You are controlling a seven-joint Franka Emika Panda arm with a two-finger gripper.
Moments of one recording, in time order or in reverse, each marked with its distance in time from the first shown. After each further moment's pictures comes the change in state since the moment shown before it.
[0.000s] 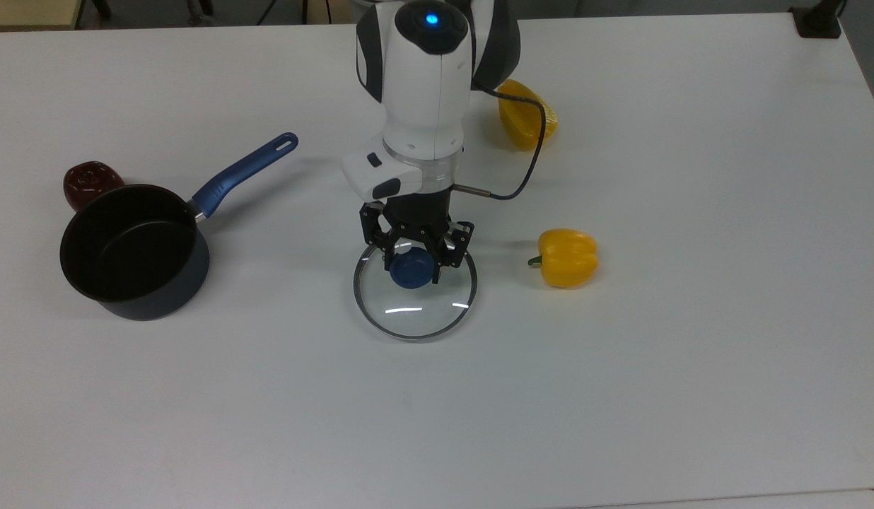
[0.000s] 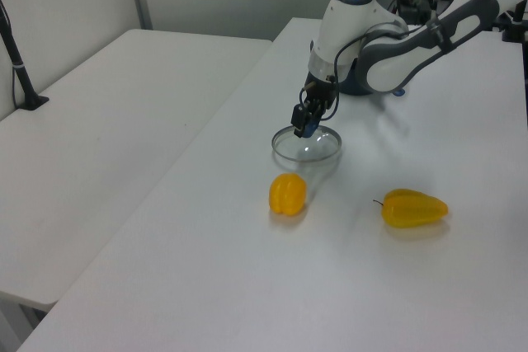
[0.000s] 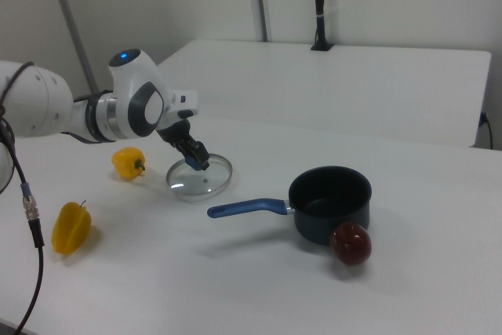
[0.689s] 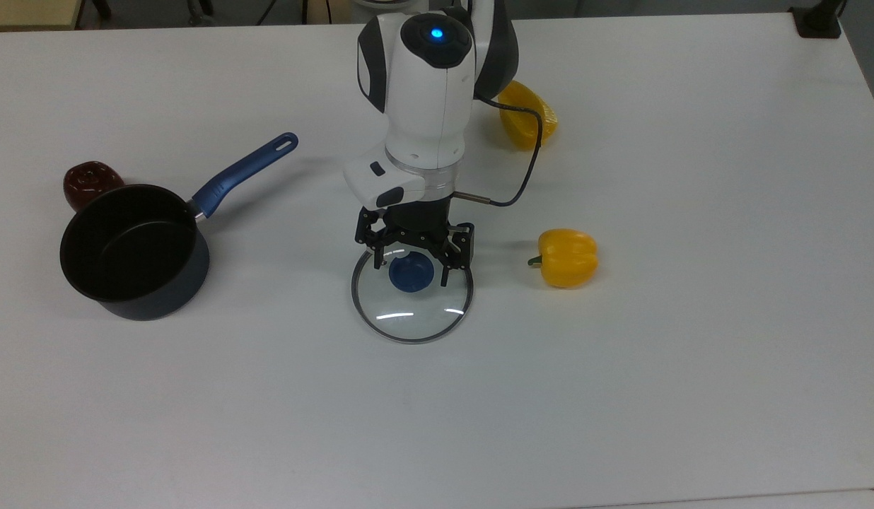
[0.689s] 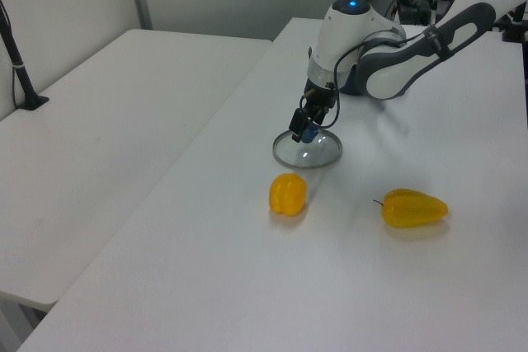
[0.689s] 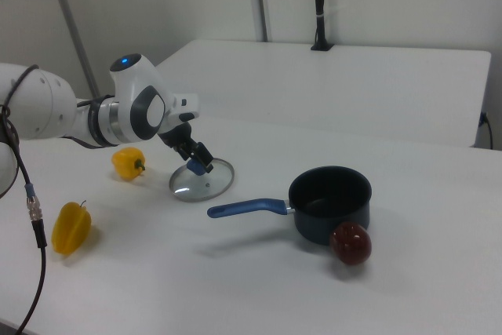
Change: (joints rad) arm 0.000 0.020 0.000 0.005 -0.034 0.008 0.000
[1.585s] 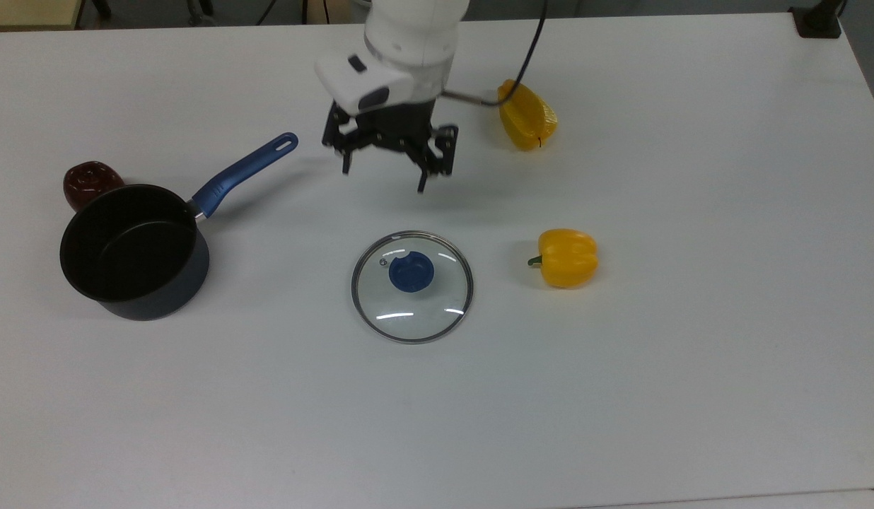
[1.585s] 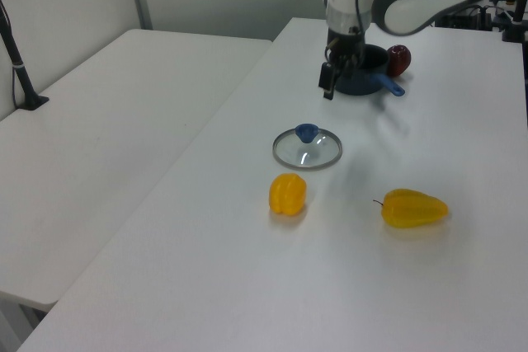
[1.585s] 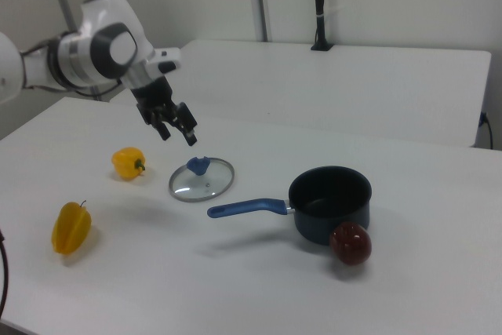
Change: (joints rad) arm -0.001 -0.243 0.000 0.026 0.010 -0.459 -0.174
